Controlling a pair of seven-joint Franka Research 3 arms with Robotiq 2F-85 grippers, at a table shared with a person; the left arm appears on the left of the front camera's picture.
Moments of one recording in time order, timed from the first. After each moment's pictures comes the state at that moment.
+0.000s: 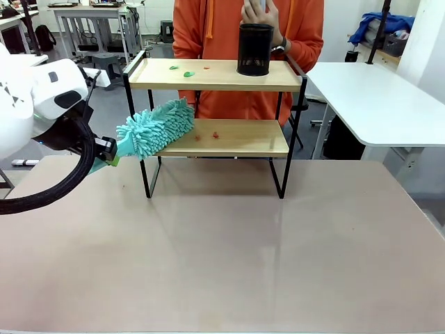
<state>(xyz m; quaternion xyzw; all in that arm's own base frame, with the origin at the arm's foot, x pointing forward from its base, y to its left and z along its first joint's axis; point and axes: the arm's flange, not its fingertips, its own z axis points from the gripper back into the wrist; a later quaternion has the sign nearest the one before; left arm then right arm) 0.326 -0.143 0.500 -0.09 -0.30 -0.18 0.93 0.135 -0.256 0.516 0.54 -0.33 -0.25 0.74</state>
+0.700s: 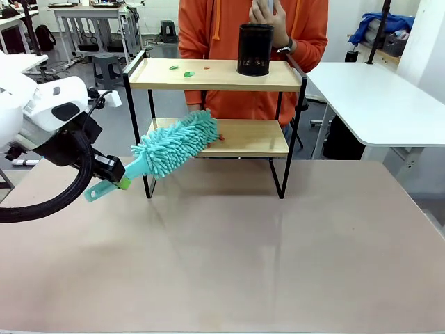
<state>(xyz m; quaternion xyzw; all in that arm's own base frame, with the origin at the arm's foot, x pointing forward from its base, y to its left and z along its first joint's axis) 0.317 -0.149 0.480 -0.17 -0.22 -0.25 0.93 0.135 -0.256 0.516 0.54 -0.33 -0.25 0.74</state>
